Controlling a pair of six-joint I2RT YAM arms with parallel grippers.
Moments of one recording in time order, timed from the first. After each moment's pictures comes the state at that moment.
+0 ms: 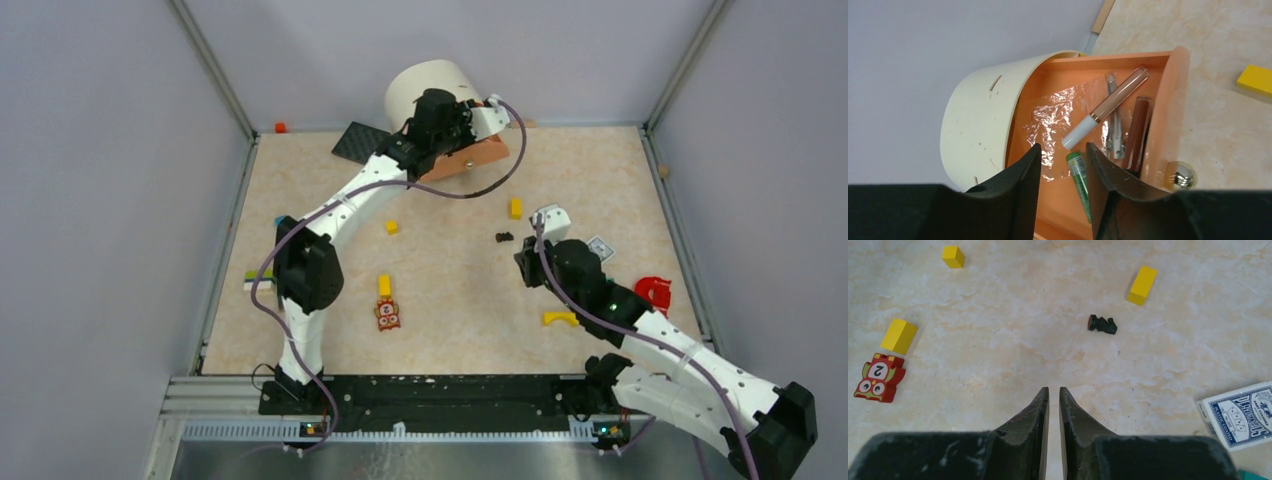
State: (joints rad) left arm -0.63 2.03 1.98 -0.29 0.02 0.77; right arm 0.73 0.78 0.59 -0.21 0.26 0.21
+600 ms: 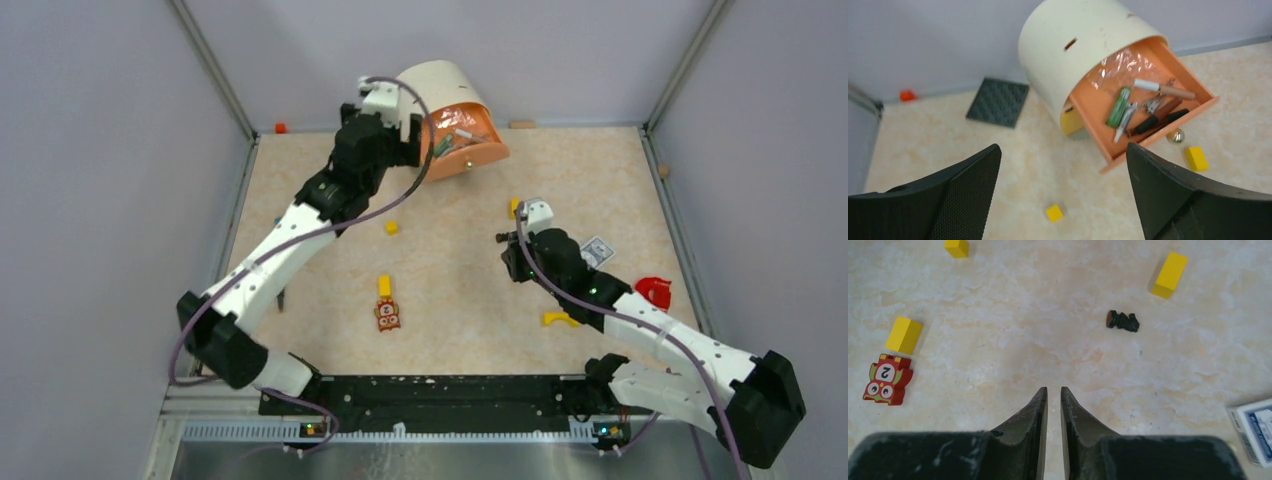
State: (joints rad) left arm -0.59 1.52 1.54 -0.19 -0.35 0.04; right arm 0.73 0.92 0.63 -0.16 0.25 0.24
